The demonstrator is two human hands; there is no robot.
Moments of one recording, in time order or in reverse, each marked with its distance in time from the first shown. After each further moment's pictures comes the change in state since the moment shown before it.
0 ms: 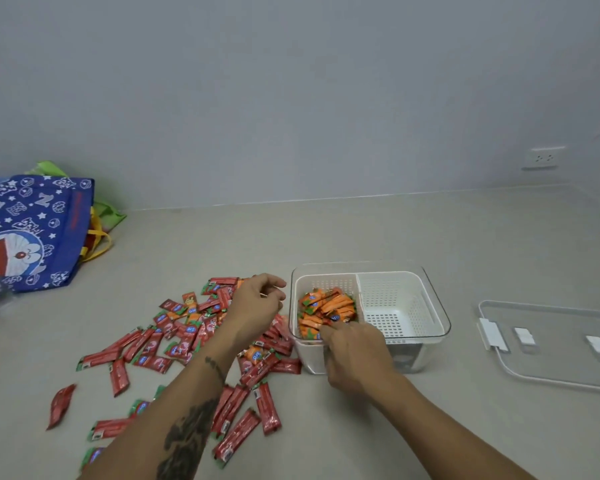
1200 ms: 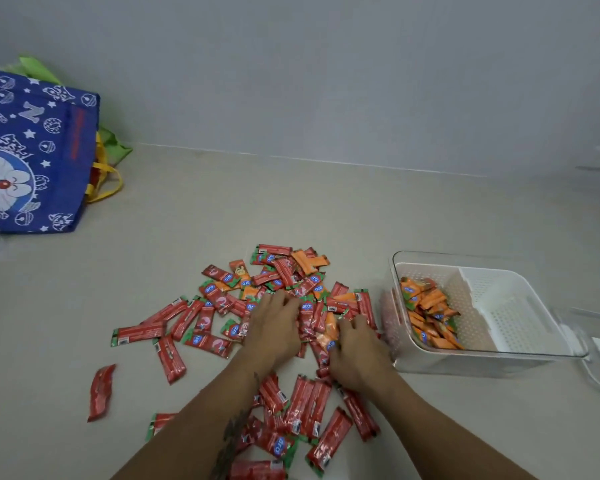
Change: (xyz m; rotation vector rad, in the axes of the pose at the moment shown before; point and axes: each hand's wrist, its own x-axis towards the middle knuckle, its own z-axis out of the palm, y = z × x) left_hand 0.048 -0.187 -0.073 0.686 -0.146 0.205; right_hand 0.096 -0.139 0.095 0.207 -0.358 0.451
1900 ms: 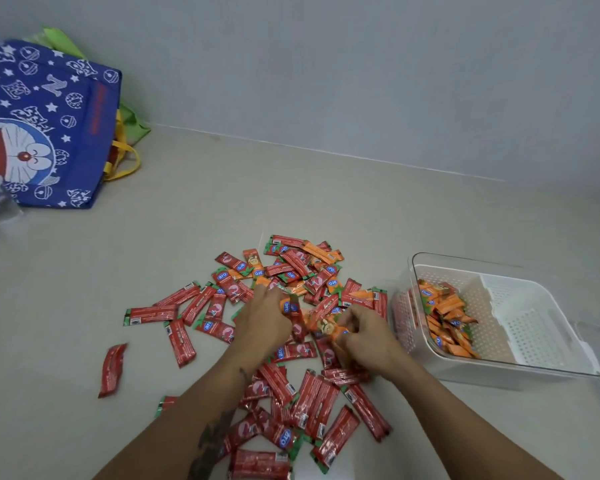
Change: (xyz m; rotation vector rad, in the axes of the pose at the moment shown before) left_hand -0.011 -0.016 -0.017 -0.216 0.007 -0.361; right_hand 0.011 -0.004 -0.023 0.633 -0.125 -0.006
